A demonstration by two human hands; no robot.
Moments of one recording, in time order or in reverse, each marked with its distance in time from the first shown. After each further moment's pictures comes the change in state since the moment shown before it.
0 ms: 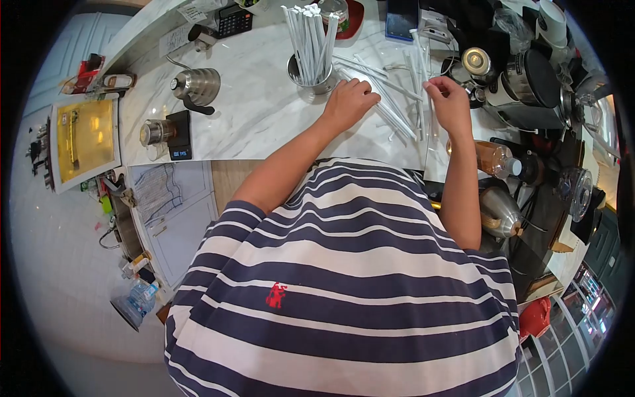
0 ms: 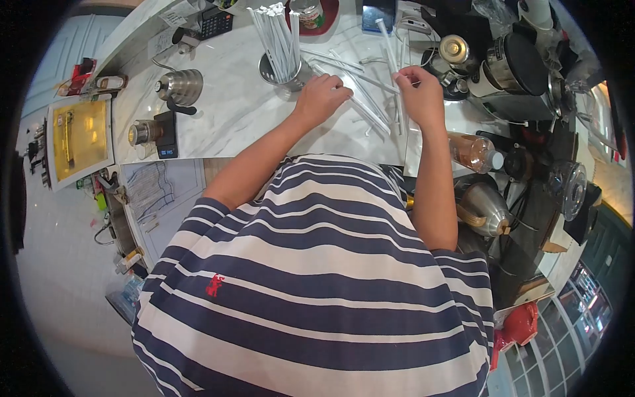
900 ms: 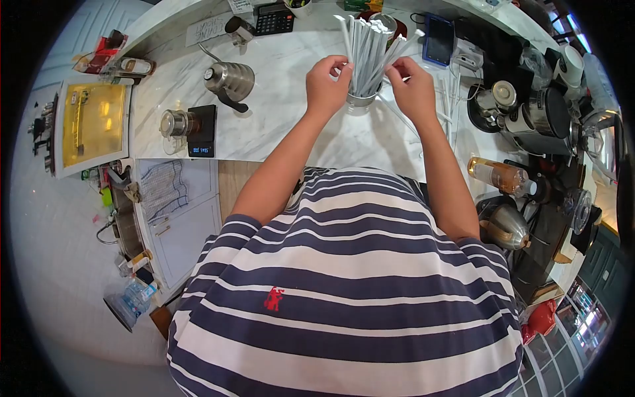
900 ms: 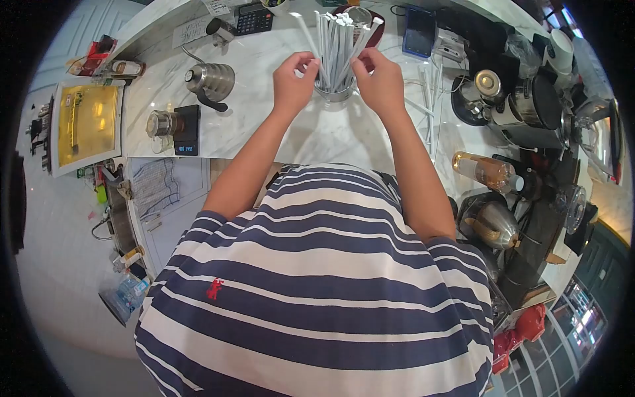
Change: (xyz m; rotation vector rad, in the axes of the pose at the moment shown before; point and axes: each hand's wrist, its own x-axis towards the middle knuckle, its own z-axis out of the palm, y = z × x) left_hand -0.016 -0.073 -0.118 -0.453 0.420 -0.734; right_hand 0.016 -0.121 0.149 0.029 0.002 -0.262
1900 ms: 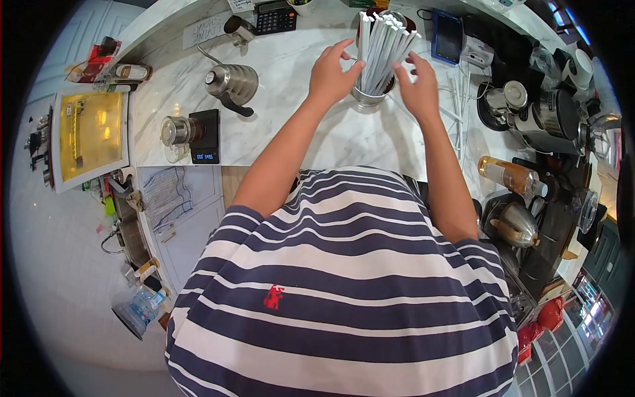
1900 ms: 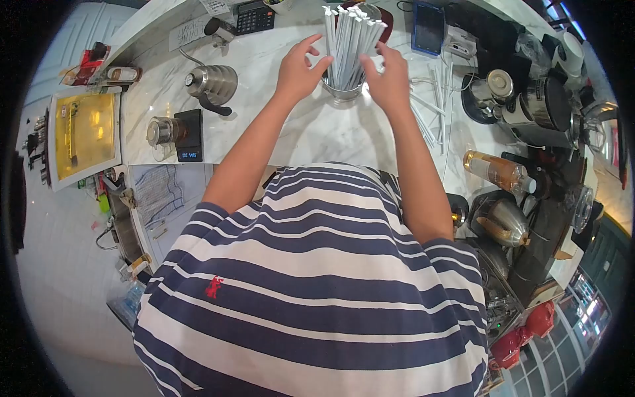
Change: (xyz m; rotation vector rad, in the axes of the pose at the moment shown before) left_hand 0.032 -0.031 -0.012 0.179 -0.171 0.075; right_hand 0.004 0.032 0.035 -0.110 0.168 -0.063
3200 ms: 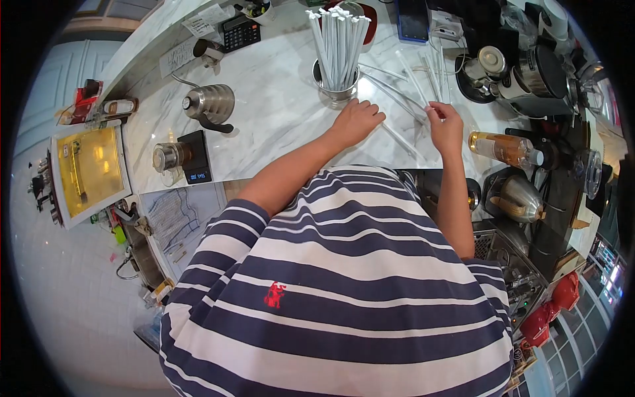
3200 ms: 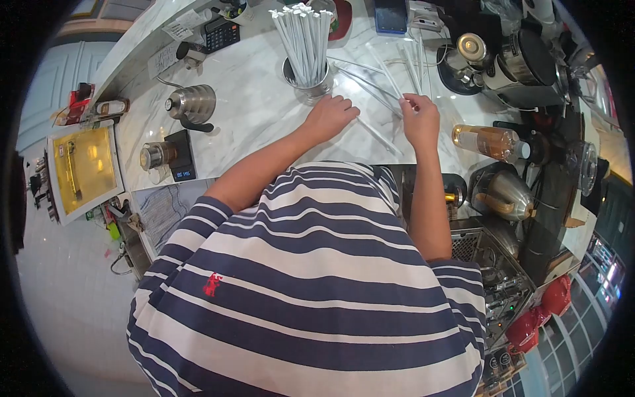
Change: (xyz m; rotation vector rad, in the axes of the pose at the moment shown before) left_hand -0.083 -0.006 0.113 0.397 -0.475 0.806; right_hand -0.101 0.093 -0.113 -0.111 0.034 0.329
